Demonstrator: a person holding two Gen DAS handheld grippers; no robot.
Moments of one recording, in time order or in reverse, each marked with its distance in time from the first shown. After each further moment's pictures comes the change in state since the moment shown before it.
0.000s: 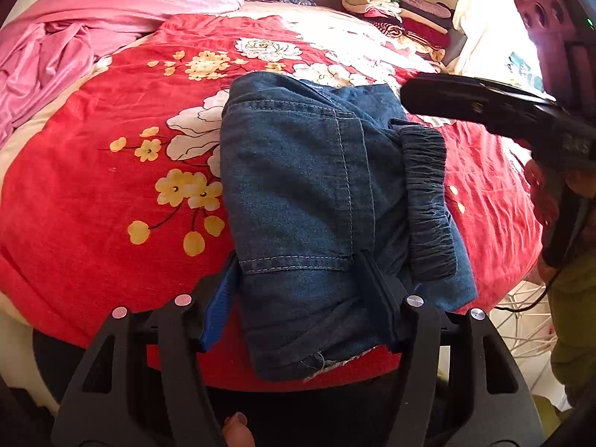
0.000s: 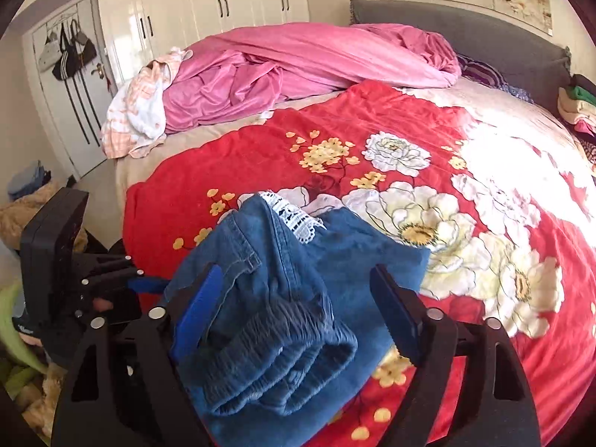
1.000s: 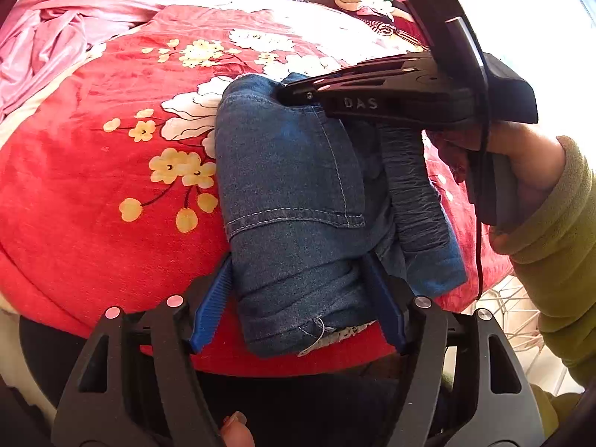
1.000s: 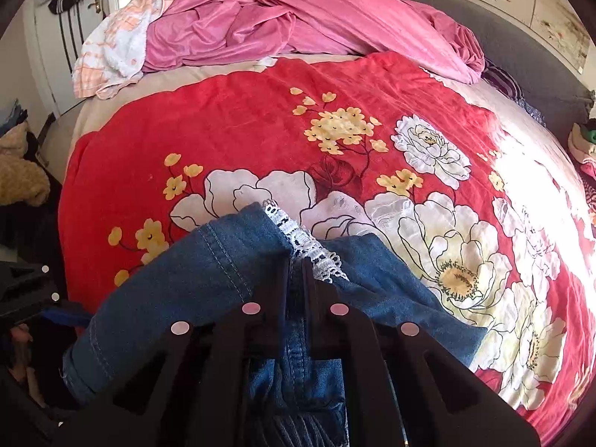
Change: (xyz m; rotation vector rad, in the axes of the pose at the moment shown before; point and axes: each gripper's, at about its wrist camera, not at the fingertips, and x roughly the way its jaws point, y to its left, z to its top) left arm -0.002 0.002 -0.011 -0.011 0.018 -0.062; right arm 0.093 0.012 0.025 -0.138 0.149 -0.105
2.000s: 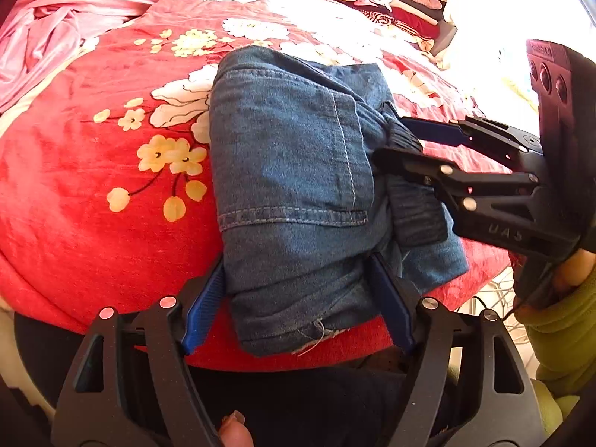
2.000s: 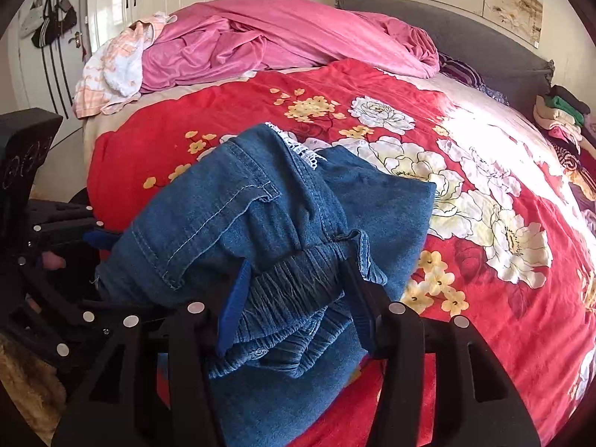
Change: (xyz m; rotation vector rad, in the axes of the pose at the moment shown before) left arm 0.008 -0.002 -0.003 0.007 0.042 -0.006; right arm -0.066 0.016 -0.091 0.124 -0.104 -0.072
